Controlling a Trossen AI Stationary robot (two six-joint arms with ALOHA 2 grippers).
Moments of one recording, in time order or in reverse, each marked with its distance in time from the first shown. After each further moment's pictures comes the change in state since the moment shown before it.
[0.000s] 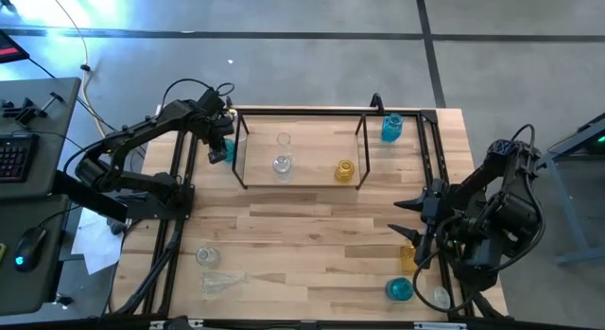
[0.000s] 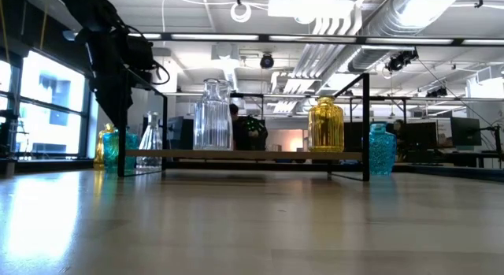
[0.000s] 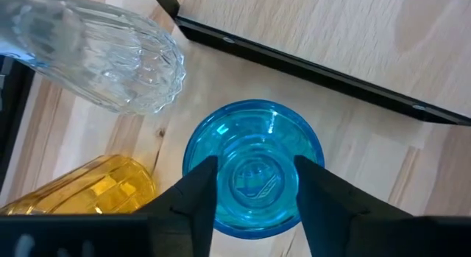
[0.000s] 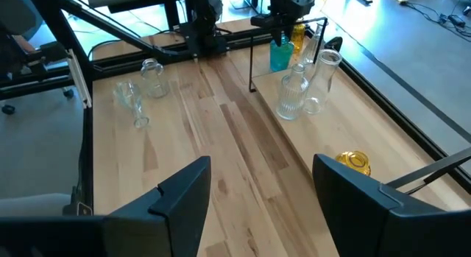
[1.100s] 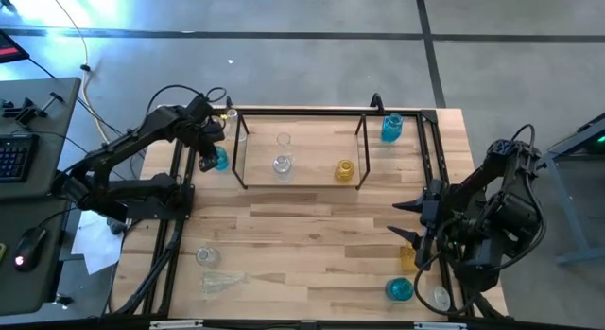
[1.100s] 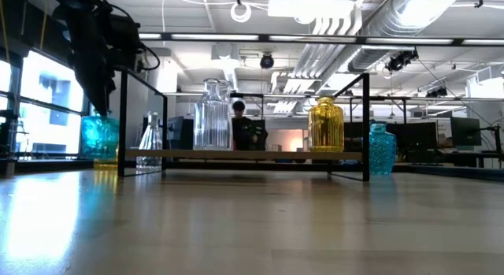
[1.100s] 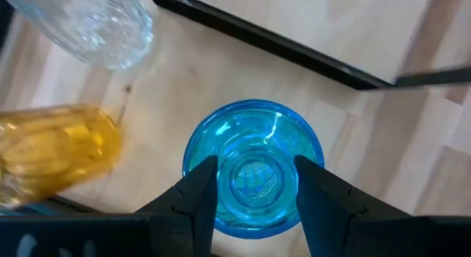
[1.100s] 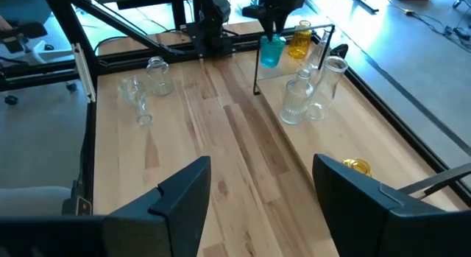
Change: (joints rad) left arm -0.043 -0.202 -0.004 -0.188 0.007 -0.107; right arm 0.000 0.000 0.000 0.035 -0.003 -0.079
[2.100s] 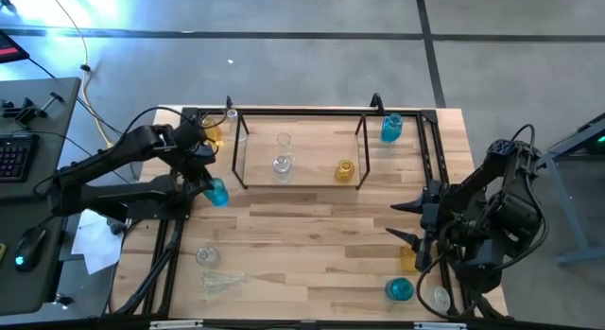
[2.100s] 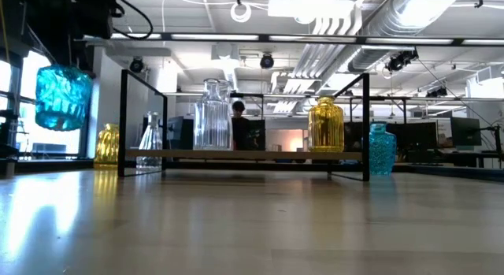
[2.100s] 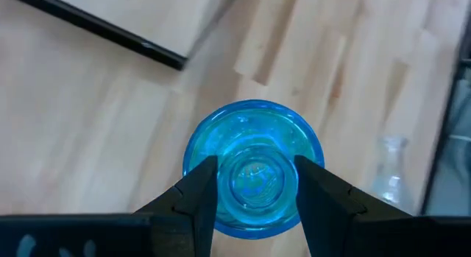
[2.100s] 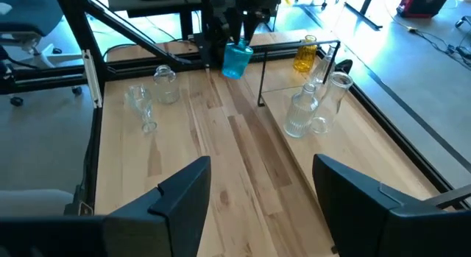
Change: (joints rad) left arm -0.373 -0.279 0.002 -0.198 0.230 -0.444; right arm 0.000 0.000 0.000 0.064 0.024 -0.086
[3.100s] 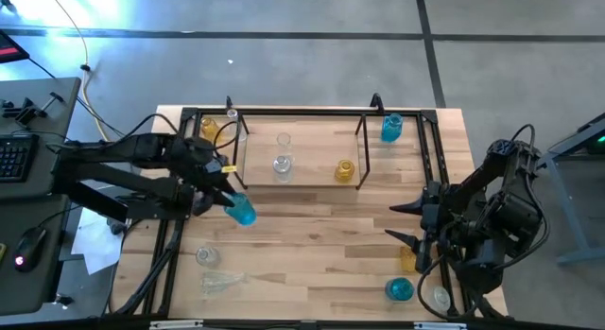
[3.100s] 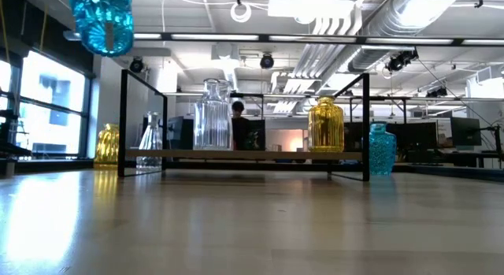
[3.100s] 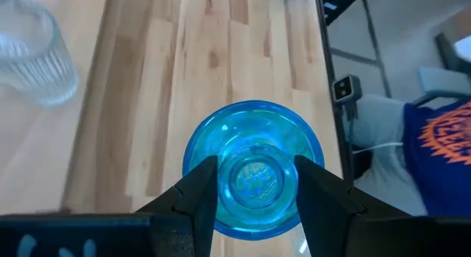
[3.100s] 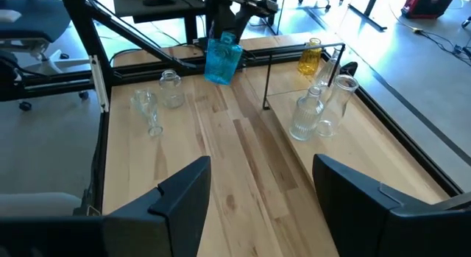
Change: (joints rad) left arm -0.533 0.106 0.177 0.364 -0.090 -0.301; right arm 0.000 0.000 0.000 0.036 0.000 -0.018
